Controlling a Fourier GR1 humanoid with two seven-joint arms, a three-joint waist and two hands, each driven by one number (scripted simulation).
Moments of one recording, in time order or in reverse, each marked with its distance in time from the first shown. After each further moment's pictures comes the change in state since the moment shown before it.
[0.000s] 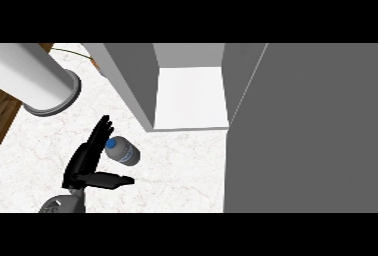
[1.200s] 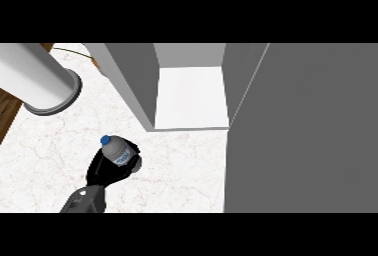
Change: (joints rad) left arm -0.220 -0.055 0.111 0.583 0.106 -0.287 -0.373; right arm 0.111 -0.051 -0.048 0.010 -0.076 0.038 -0.099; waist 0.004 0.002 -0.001
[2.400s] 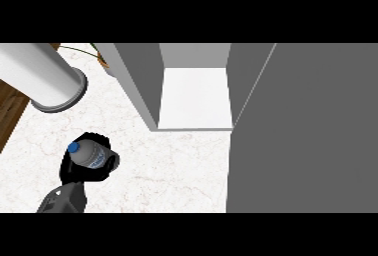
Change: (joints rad) left arm 0.039 0.072 0.073 -0.135 0.094 0.066 -0.016; right arm 0.067 -0.031 -0.058 0.008 -0.056 0.019 -0.054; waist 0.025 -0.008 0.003
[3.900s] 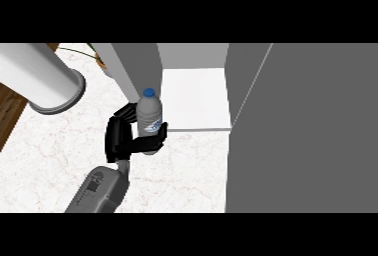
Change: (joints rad) left arm -0.026 -0.100 -0.441 -0.478 0.011 0.812 0.372; right arm -0.001 -0.049 -0.023 0.018 -0.065 0.014 -0.036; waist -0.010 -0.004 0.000
